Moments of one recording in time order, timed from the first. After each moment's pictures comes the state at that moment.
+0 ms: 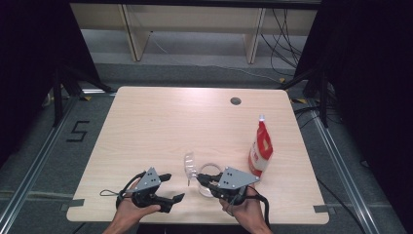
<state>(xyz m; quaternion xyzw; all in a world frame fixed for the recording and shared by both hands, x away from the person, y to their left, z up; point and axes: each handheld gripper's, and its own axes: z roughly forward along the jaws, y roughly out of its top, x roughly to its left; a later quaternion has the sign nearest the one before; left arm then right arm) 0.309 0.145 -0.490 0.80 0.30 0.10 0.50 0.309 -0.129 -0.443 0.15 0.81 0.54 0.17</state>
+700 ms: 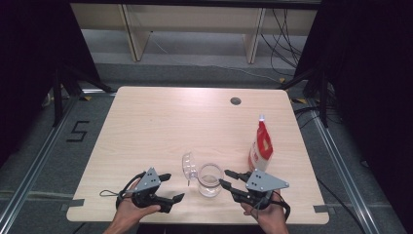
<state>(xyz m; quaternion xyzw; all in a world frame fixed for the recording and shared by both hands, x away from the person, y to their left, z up) 0.309 0.146 -0.490 0.80 0.30 0.11 0.50 0.298 -0.190 -0.447 0.22 0.78 0.54 0.20</state>
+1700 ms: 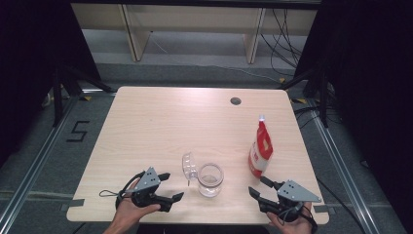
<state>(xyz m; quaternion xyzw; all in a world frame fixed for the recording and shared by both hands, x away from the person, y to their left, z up) 0.310 0.146 -0.491 0.80 0.31 0.11 0.50 0.272 -0.260 -0.468 0.36 0.76 0.50 0.22</state>
